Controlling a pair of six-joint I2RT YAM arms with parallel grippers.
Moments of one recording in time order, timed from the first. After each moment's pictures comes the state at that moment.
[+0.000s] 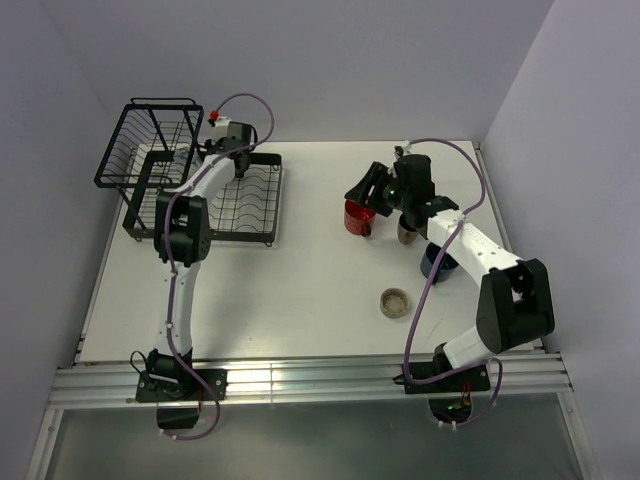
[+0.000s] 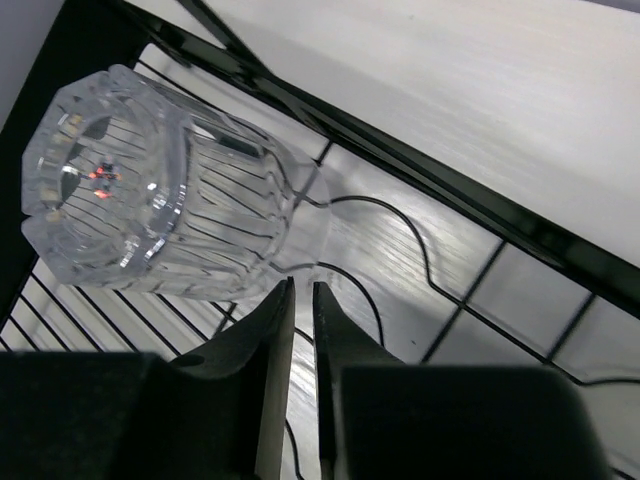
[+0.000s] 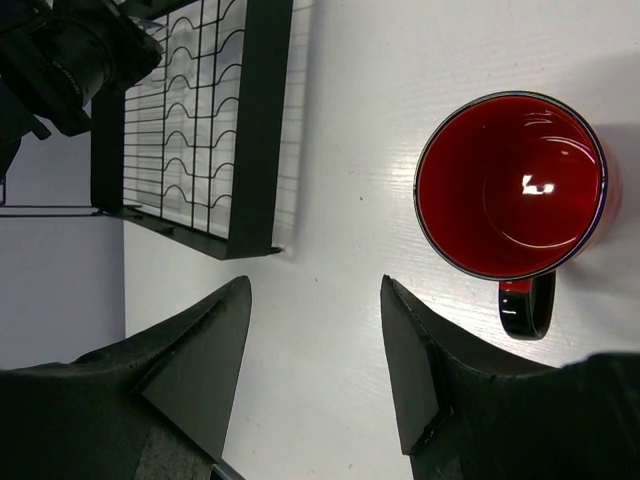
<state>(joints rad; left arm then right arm) -0.22 2.46 2.12 -0.48 -0.81 -0.25 0.29 1.49 1.07 -0.12 -0.29 0.72</state>
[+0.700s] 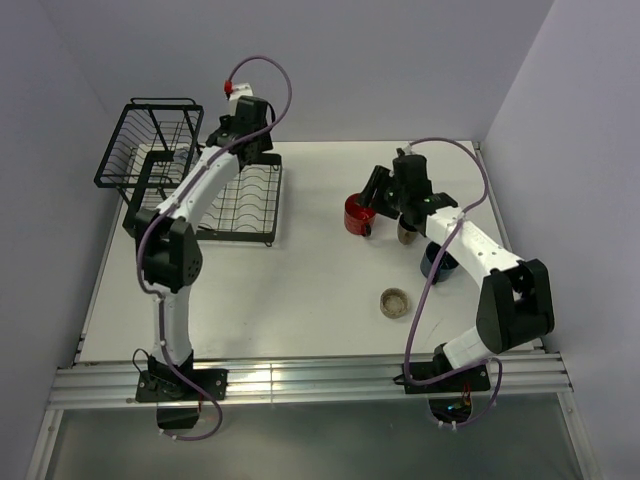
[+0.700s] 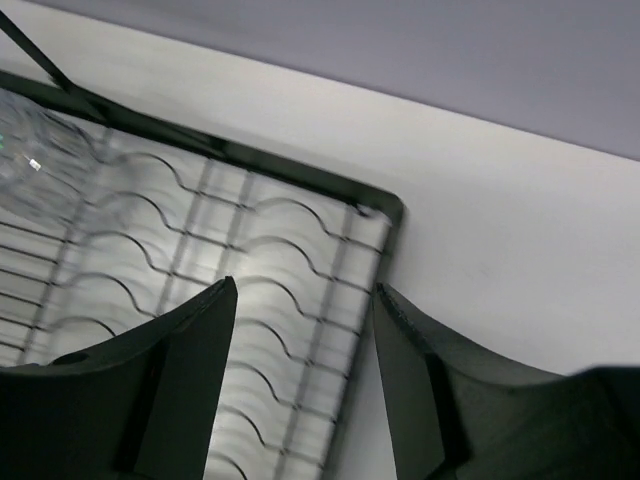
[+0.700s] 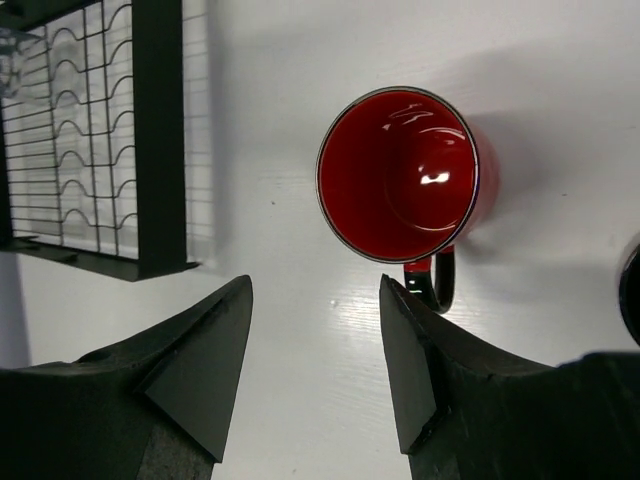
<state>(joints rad) -0.38 2.14 2.06 -0.53 -0.51 -0.39 0.30 1.49 1.10 -0.25 -0.12 0.64</state>
